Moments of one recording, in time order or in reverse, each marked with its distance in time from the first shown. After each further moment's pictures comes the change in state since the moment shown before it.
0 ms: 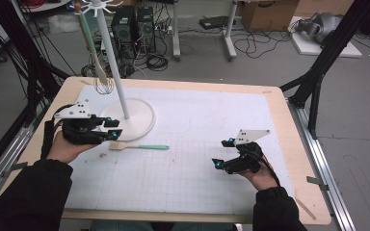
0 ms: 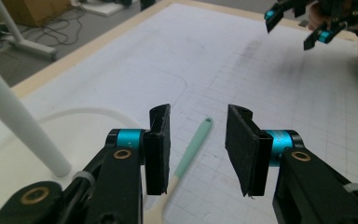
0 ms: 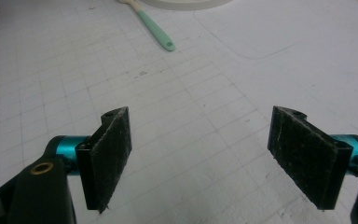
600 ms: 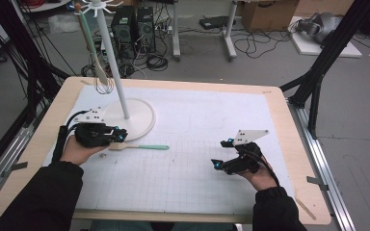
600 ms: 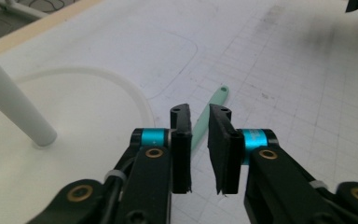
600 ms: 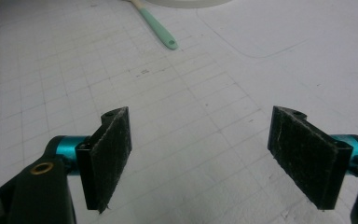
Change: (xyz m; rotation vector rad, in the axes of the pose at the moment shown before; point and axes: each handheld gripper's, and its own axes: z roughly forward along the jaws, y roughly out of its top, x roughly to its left) left arm 0.011 -0.031 0.035 0.089 0.025 -0.058; right arm 0.001 0.000 0.002 0.005 0.006 -0.005
